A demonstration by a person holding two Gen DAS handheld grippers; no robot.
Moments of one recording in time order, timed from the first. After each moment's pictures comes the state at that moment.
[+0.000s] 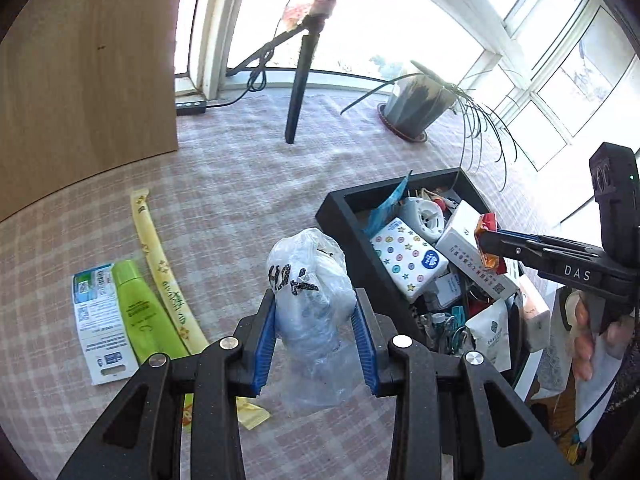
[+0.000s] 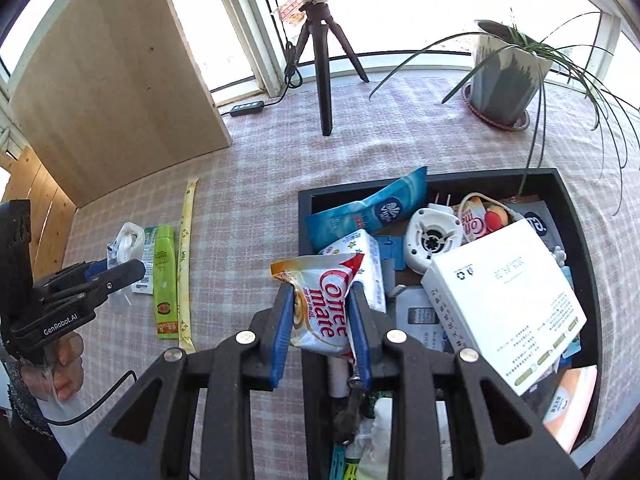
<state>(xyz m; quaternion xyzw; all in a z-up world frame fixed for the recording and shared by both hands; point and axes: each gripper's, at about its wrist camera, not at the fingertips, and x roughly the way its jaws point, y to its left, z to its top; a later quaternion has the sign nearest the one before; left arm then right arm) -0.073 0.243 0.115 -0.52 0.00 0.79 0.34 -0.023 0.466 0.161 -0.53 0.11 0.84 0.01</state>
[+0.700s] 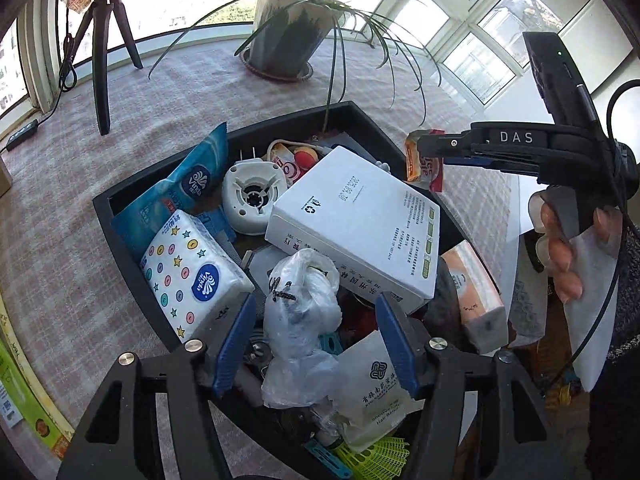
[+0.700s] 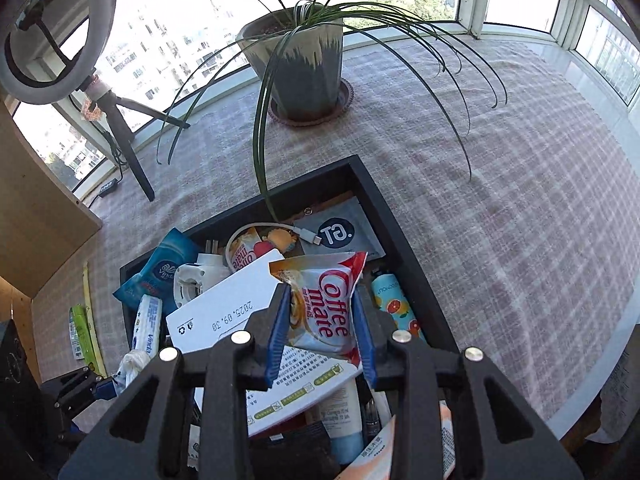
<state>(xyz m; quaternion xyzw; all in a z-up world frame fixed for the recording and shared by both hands) -0.037 0.398 0.104 -0.55 0.04 0.71 0.43 -0.023 0.639 0.149 -0.54 0.18 0.81 0.14</state>
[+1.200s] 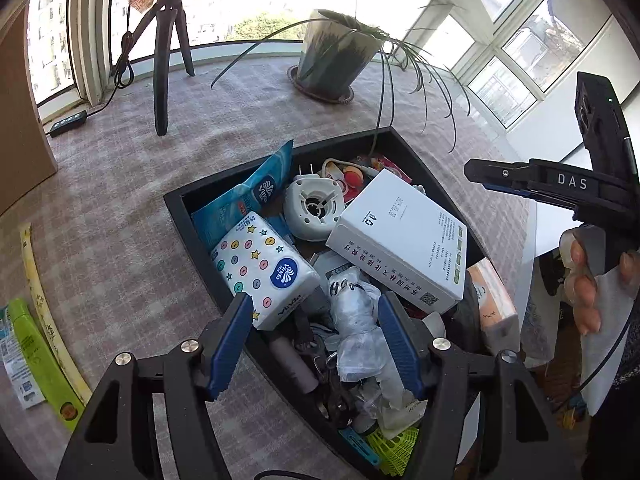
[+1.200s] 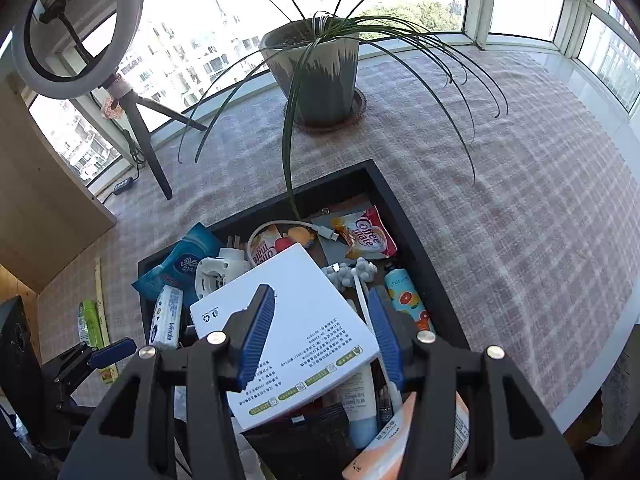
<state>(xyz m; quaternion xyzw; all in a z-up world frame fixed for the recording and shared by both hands) -0.050 0.352 0.114 -0.54 0.03 0.75 0.38 -0.009 0.607 0.170 -0.51 0.17 0.83 0.12</state>
